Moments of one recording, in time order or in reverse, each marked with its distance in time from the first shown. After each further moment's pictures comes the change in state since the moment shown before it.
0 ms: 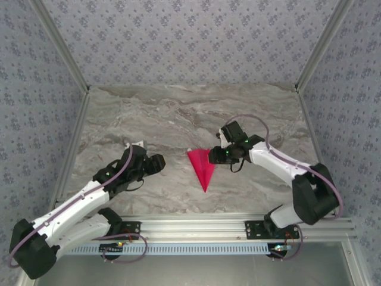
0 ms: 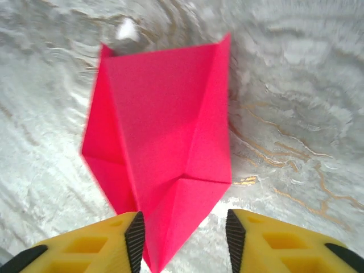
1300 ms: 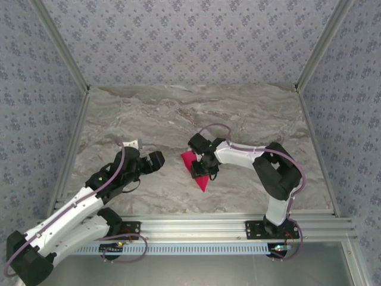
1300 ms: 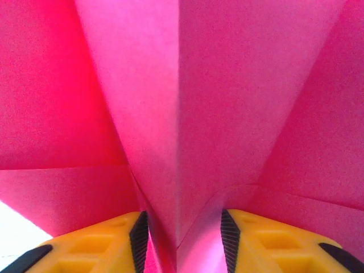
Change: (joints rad) left arm 0.005 -0.112 -0.009 -0.005 -0.040 0.018; right arm 0.253 0.389 0.177 -0.063 0.108 0.080
